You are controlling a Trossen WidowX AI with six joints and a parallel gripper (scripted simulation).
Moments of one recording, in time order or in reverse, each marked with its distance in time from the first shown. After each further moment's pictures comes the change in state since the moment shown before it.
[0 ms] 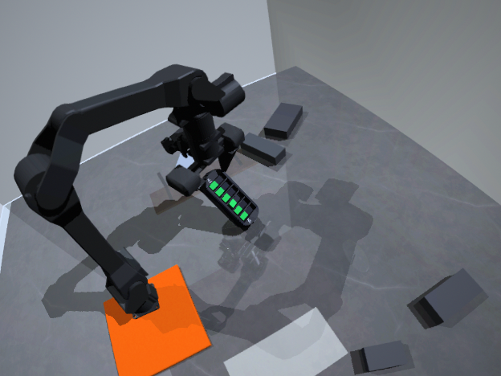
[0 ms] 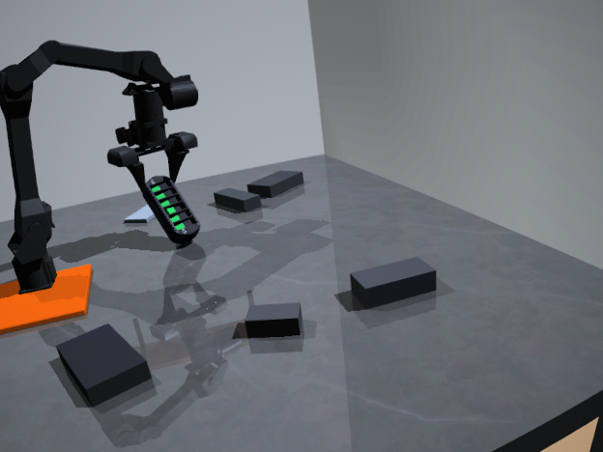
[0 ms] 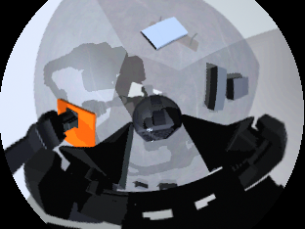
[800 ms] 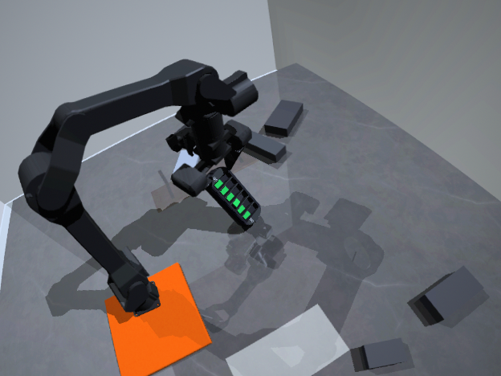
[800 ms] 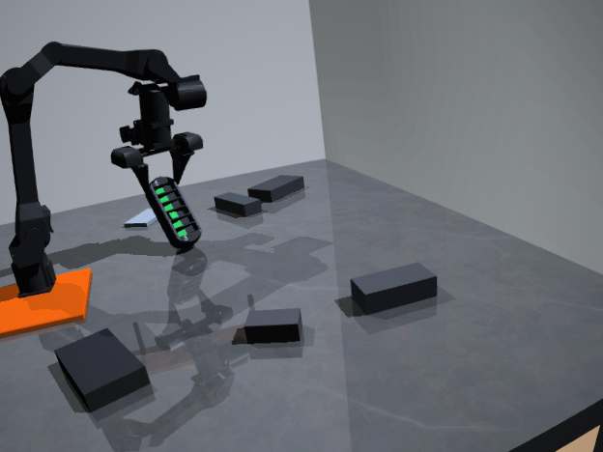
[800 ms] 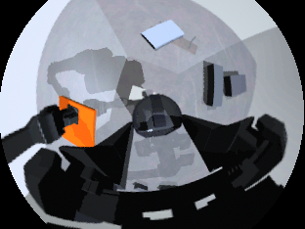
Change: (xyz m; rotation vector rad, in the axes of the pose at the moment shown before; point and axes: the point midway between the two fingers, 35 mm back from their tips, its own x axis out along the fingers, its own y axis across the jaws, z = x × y) arm -0.009 0.000 -0.018 0.000 -0.051 0.000
